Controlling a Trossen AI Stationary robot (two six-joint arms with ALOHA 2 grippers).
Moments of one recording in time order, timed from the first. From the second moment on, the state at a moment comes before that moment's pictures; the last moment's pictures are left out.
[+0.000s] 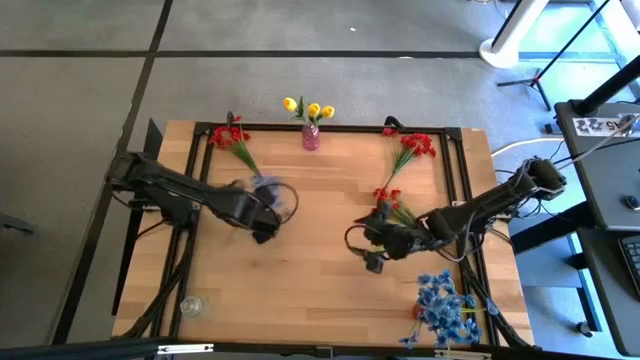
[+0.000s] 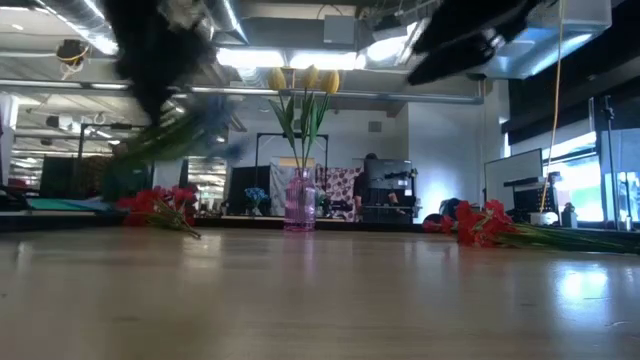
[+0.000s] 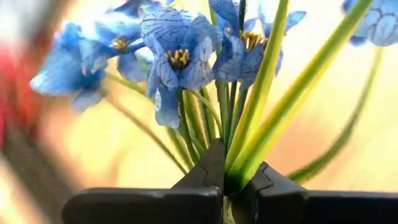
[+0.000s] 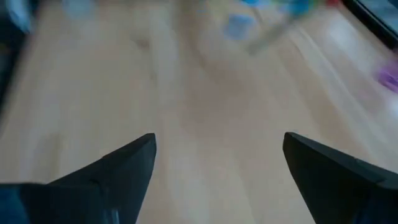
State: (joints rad) left arm -0.22 1.47 1.09 -1.15 -0.50 -0.85; right arm 0.42 1.39 0.93 -0.19 0.48 0.36
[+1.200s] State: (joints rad) left arm -0.35 1.24 0.78 0.49 -0.30 0.15; right arm 0.20 1.47 1.02 0.16 0.10 0.13
